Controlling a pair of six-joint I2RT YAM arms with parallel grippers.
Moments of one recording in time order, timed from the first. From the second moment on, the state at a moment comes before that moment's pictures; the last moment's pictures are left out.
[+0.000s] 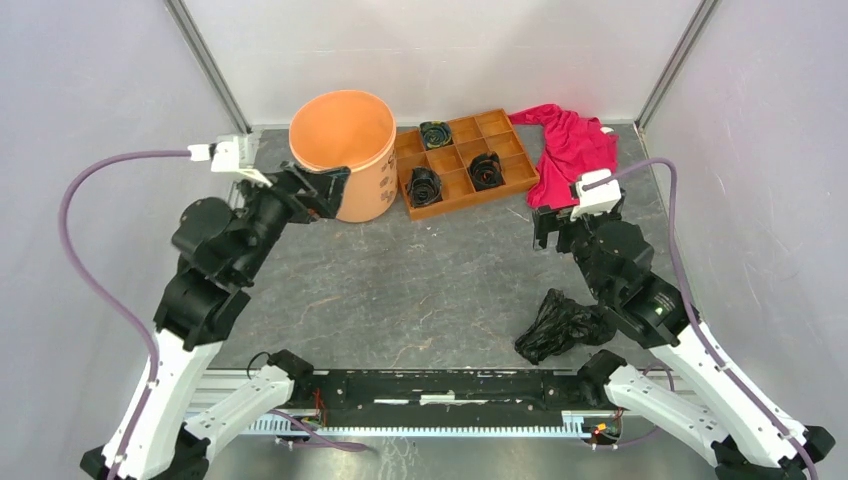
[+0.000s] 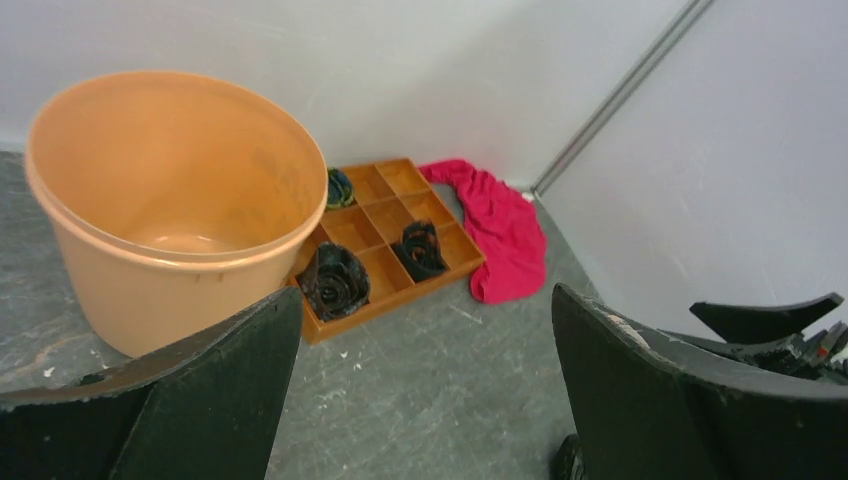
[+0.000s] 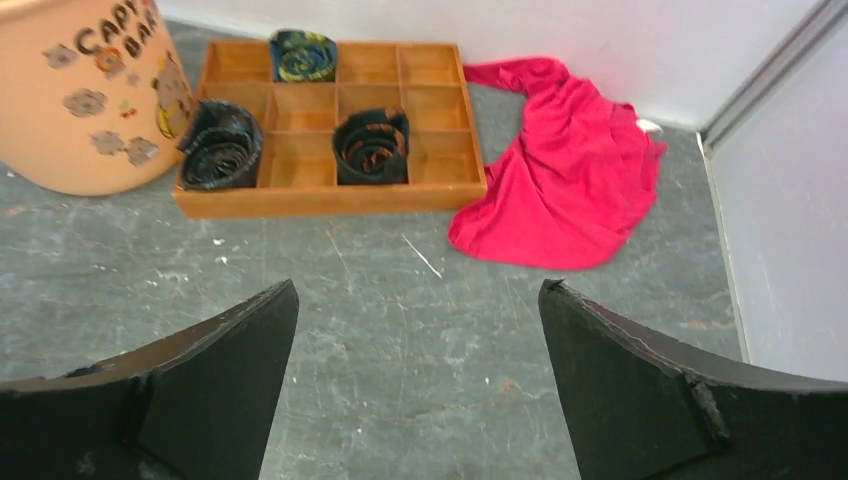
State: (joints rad) left arm -0.50 0.76 1.27 -0.45 -0.15 -0.43; right arm 0.67 0.70 0.91 -0.36 0.48 -0.01
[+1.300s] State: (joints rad) left arm -0.49 0.97 1.08 -0.33 0.19 -0.34; right arm 0.65 1.07 0.55 -0.57 0.34 0.46
